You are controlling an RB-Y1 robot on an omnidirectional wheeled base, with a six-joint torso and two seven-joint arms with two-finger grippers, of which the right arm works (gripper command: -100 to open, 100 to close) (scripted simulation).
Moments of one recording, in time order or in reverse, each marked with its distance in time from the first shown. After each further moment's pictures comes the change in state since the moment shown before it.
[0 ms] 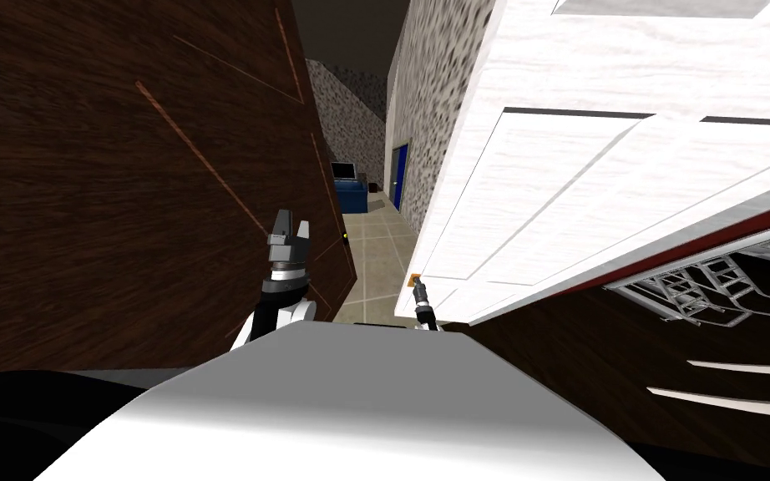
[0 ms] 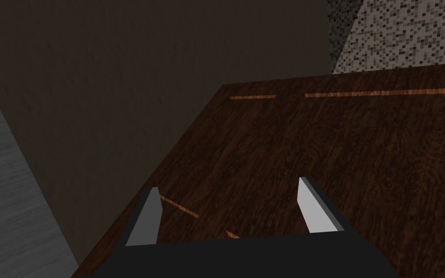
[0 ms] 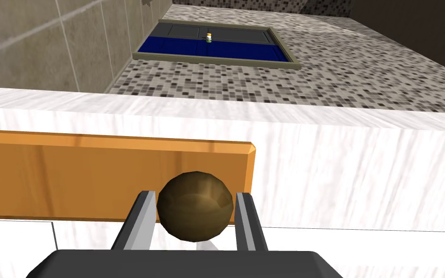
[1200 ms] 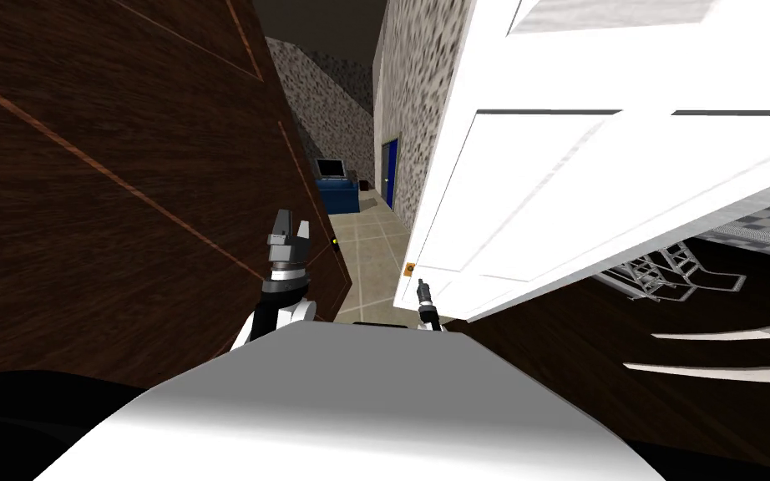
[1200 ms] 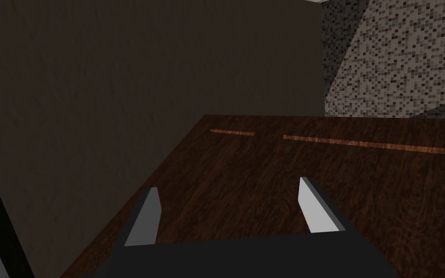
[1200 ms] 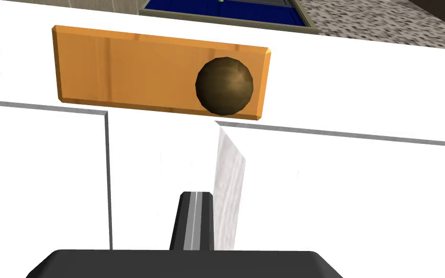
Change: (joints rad) arm -0.014 -0.025 -0.020 0.016 -0.042 0.006 0.042
